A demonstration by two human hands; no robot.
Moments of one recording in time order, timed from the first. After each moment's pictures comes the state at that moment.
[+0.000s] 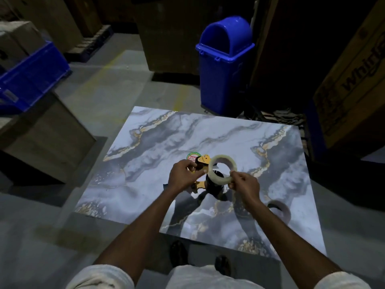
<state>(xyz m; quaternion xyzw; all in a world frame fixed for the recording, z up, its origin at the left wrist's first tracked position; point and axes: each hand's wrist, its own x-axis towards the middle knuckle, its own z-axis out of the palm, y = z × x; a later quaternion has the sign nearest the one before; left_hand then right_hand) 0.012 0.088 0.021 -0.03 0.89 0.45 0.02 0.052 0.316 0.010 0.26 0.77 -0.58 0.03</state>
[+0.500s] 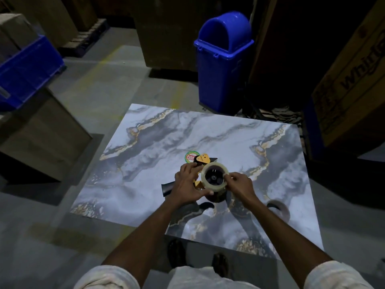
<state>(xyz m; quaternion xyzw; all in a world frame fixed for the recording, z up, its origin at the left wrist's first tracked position) 0.033 0.094 -0.018 0.14 0.93 0.33 0.02 0.041 0.313 0.006 0.14 0.89 -0.42 0.10</state>
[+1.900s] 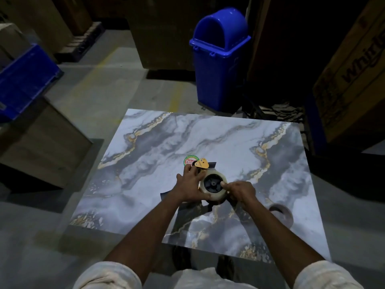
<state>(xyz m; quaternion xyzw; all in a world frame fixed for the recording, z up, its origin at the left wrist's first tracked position) -0.009 0.102 -0.015 0.20 0.96 0.13 0.14 0.016 0.326 -0.031 0.27 0.84 -0.40 0.24</state>
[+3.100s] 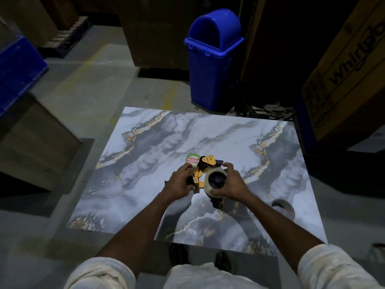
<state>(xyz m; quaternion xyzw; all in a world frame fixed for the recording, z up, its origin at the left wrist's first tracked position) -0.018 0.043 -0.037 0.21 0.92 0.31 0.09 0.015 0.288 -0.012 0.06 0.92 -0.36 0.15</state>
